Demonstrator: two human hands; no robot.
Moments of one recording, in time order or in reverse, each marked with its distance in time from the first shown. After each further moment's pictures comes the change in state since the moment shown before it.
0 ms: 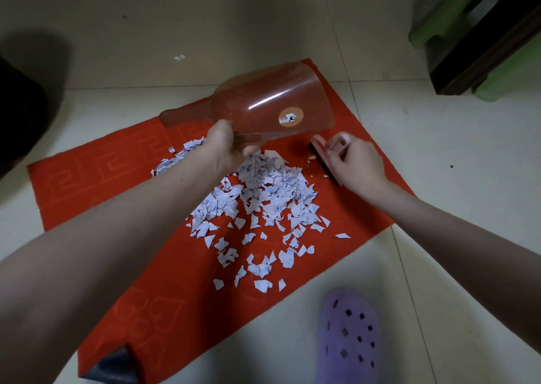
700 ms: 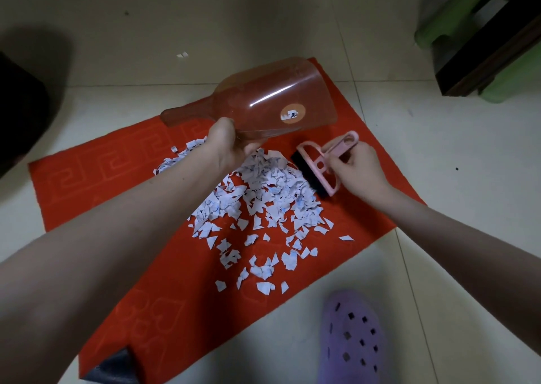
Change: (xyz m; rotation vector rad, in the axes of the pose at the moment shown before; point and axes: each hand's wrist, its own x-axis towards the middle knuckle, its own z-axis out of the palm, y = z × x) left_hand 0.001 0.006 0.000 -0.034 -0.002 -0.009; right_hand -0.001 -0.002 0.005 0.243 -0.038 -0.055
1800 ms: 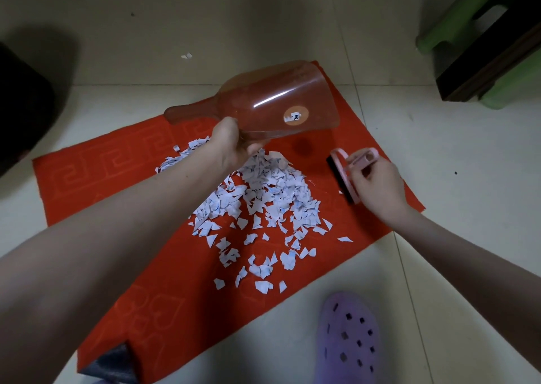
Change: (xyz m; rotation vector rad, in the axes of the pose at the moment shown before) left_hand -0.004 -0.001 0.003 -0.035 -0.019 0.008; right_hand -0.026 0.016 -0.014 -0.176 0.125 0.083
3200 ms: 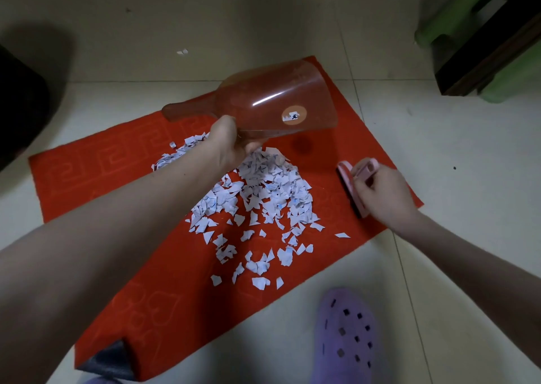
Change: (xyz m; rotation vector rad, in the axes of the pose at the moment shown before) left_hand 0.004 -0.007 -0.001 0.059 0.017 0.005; right_hand -0.016 0.020 -0.008 -0.086 -0.077 -0.038
